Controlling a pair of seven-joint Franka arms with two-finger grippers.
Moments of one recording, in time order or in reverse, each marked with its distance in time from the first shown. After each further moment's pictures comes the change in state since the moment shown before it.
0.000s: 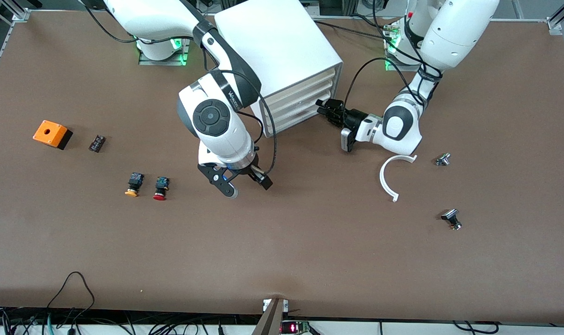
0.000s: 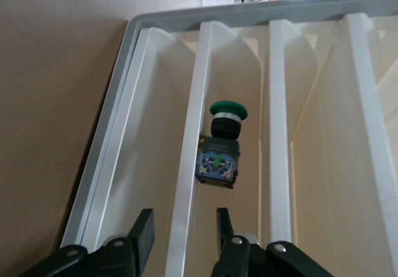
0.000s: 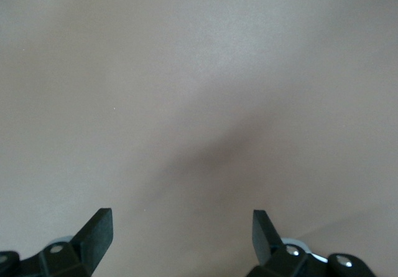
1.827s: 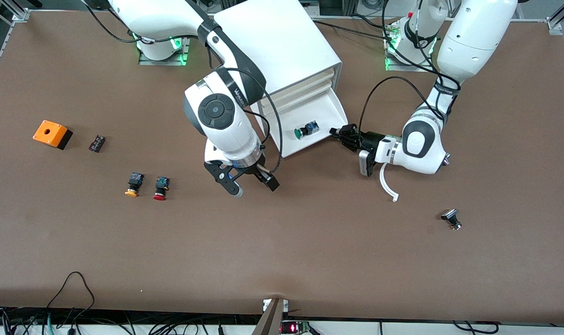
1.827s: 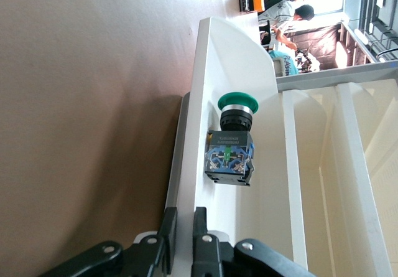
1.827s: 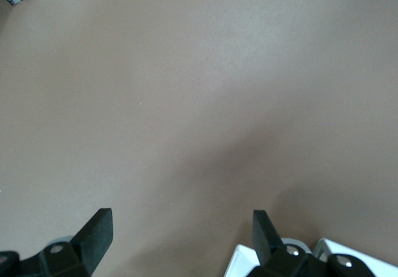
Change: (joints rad) left arm 0.073 0.035 0.066 0.187 0.110 0.026 -0.024; right arm 0.029 0.004 -0.001 0.003 0.000 0.080 0.073
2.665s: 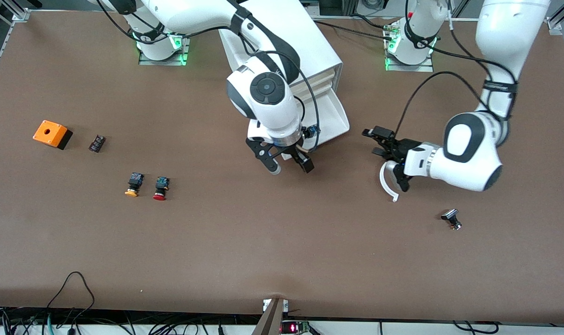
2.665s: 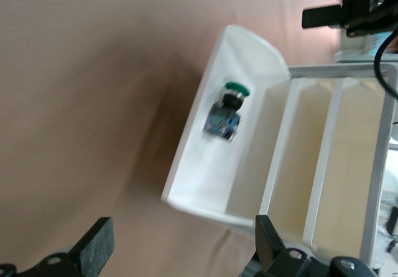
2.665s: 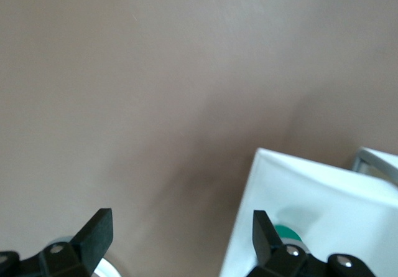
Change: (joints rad) left arm 0.097 -0.132 0.011 0.327 0.519 -0.214 -0.467; right arm 0.147 0.096 0.015 0.102 0.001 -0.017 0.231
